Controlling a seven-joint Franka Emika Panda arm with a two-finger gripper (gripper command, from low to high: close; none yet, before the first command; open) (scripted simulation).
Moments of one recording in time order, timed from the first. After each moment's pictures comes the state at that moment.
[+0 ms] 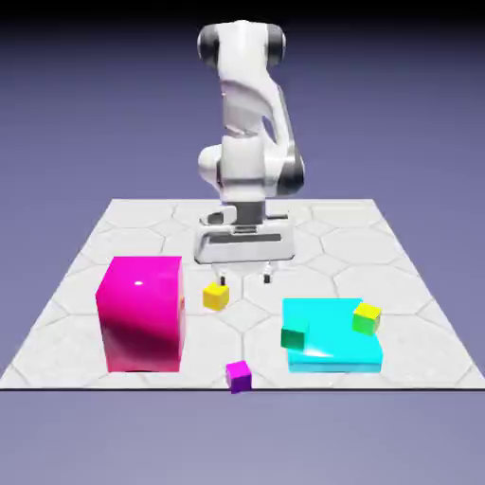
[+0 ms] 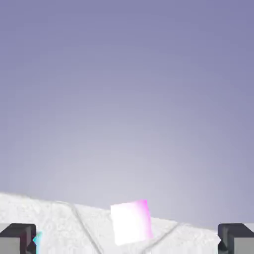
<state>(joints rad) 0.11 0.02 -0.11 -2.39 0.02 2.65 0.58</state>
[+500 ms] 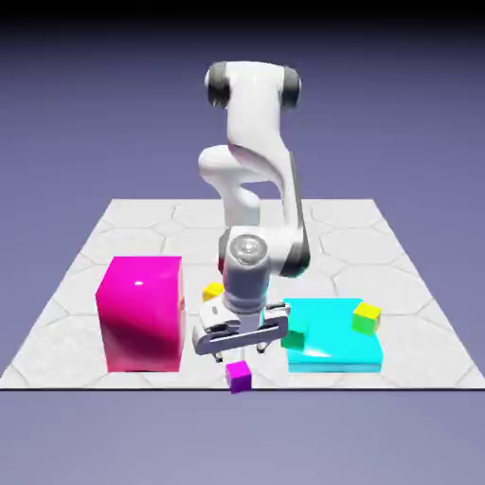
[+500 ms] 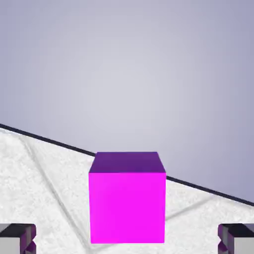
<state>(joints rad) 0.18 0.51 -0.18 -2.07 0.04 2.39 0.45</state>
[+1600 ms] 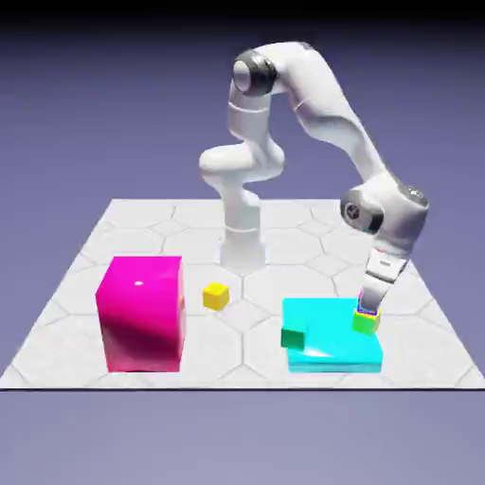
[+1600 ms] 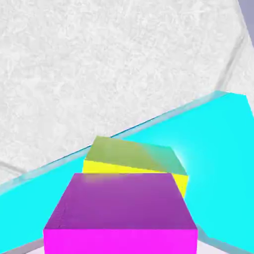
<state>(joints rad) 0.35 0.25 0.30 -2.22 -0.23 2.27 0.44</state>
